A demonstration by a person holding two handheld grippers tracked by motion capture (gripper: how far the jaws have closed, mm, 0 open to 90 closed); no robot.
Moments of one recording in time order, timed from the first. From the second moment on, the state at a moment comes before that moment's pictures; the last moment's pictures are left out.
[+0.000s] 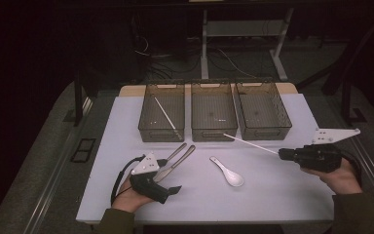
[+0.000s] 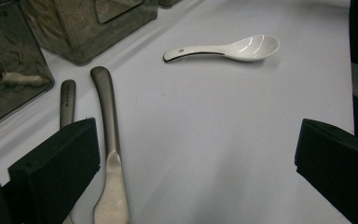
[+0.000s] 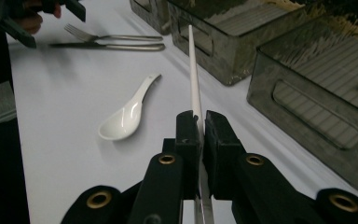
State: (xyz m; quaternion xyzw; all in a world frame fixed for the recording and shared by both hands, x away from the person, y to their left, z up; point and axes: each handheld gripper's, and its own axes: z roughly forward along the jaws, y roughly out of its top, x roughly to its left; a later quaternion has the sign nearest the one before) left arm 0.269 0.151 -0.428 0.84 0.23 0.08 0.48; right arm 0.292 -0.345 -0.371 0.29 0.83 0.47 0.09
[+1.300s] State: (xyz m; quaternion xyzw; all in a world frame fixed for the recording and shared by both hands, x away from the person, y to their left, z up) left arm 0.268 0.149 -0.427 0.84 0.23 0.08 0.49; right arm 0.382 -0.178 -0.338 0.33 0.83 0.43 0.14
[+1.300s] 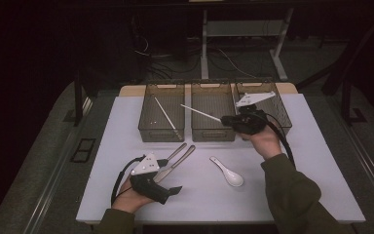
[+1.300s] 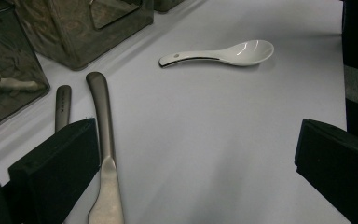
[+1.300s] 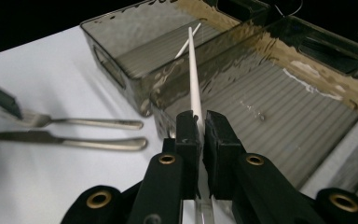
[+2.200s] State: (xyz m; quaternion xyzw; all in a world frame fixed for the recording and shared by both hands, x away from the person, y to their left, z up) left arm 0.270 0.153 -0.425 0.83 0.23 0.08 0.50; right arm 0.457 -0.056 -0.362 0.36 0.85 0.37 0.14
